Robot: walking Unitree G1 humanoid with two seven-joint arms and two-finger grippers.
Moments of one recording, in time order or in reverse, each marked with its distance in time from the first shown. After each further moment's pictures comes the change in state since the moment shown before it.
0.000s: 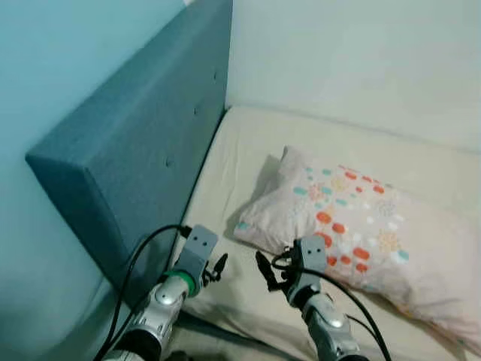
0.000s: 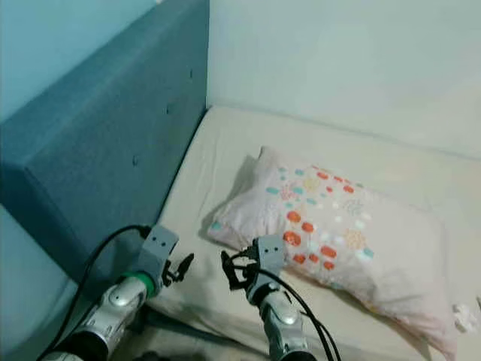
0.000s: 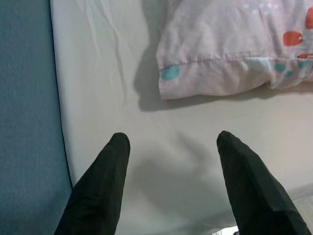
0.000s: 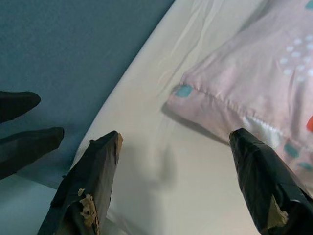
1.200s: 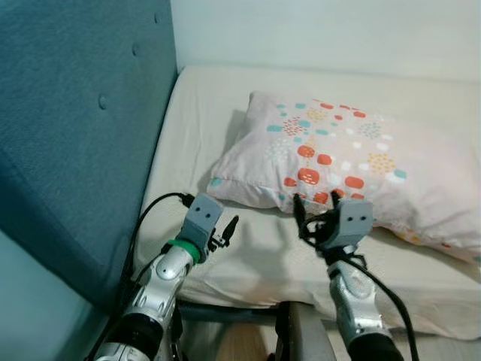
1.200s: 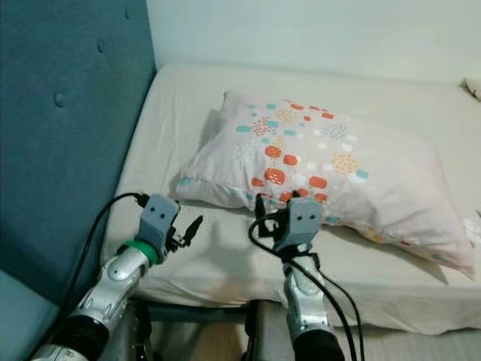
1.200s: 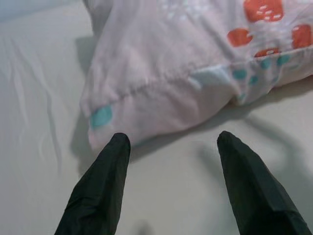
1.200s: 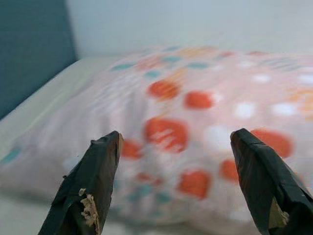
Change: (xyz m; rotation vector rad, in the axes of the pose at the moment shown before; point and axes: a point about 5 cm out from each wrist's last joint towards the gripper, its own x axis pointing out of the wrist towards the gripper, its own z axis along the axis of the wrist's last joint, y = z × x) left arm 0.002 0.007 0.077 0.087 -0.300 -0.026; right arm -0.004 -0.046 0.107 -0.152 -0.488 -0.322
